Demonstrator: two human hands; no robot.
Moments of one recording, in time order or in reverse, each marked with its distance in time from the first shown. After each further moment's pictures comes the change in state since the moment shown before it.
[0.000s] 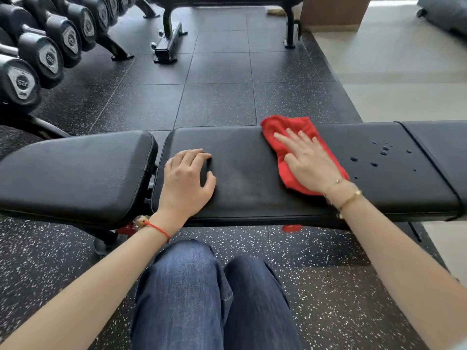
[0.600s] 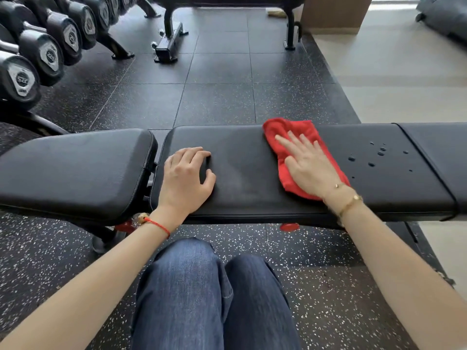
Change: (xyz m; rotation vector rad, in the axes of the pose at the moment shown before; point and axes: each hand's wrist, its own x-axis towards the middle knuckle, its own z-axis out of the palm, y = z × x) left_hand 0.000 0.000 0.002 0.011 0.004 -0.008; right_hand -0.014 -0.004 0.000 0.022 -0.010 0.032
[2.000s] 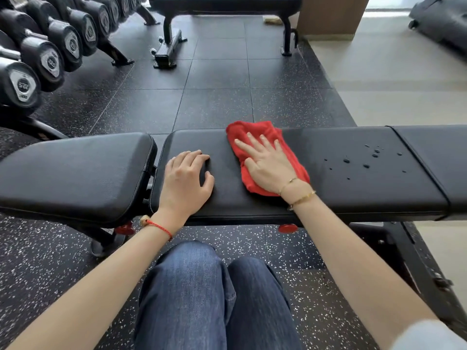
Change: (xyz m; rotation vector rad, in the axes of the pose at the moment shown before) left_hand -0.001 0.004 -0.002 0.022 -0.013 0.013; right_hand 0.021 -0.067 0.015 0.011 -0.044 -0.105
